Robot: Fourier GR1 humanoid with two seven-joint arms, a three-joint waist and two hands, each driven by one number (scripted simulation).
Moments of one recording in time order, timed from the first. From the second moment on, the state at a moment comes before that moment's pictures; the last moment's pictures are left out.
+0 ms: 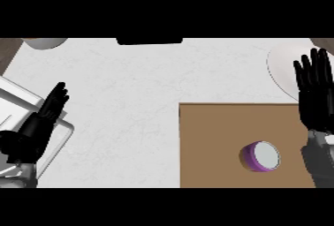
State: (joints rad) left arm -0.04 0.42 -0.07 -1.60 0.12 0.08 0.06; right arm -0.26 -0.37 -0.03 -1.46 -0.49 -0.20 -0.18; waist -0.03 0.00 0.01
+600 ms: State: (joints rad) left arm 0.00 0.36 -0.06 -1.63 0.20 0.08 0.08; right arm -0.10 -0.57 -0.03 -1.47 -0.38 0.06 -0.32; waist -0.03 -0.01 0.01
